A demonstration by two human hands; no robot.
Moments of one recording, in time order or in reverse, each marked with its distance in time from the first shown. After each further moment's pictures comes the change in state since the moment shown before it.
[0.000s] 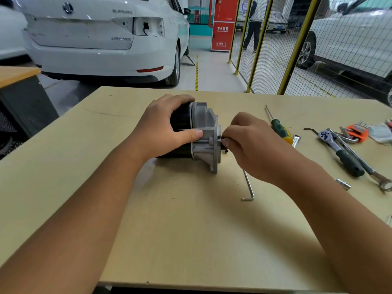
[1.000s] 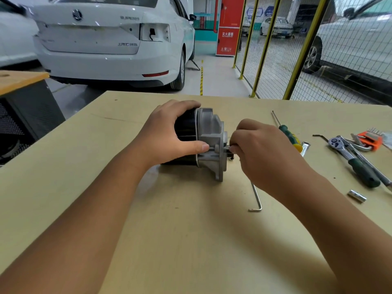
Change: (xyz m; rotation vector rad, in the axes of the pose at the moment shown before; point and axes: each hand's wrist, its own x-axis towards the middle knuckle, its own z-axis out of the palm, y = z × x) left_hand 0.000 0.001 -0.003 0.000 -0.023 0.013; right_hand 0.004 -0.009 0.002 -0.149 0.044 0.047
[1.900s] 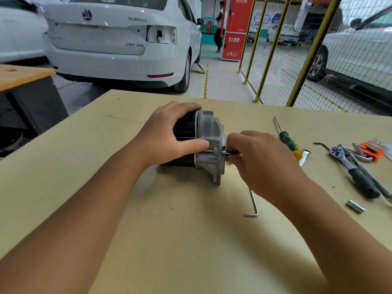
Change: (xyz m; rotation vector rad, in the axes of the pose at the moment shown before) left_hand 0.001 -0.002 0.001 0.015 -0.002 0.001; right_hand -0.002 0.004 0.003 0.081 0.003 0.017
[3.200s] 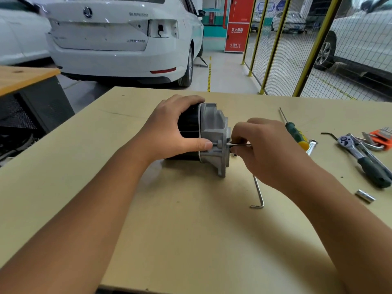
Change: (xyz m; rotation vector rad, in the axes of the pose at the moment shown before) left_hand -0.002 -0.002 -0.001 0.040 -0.019 0.001; right_hand 0.002 0.009 0.004 0.112 0.039 -0.041
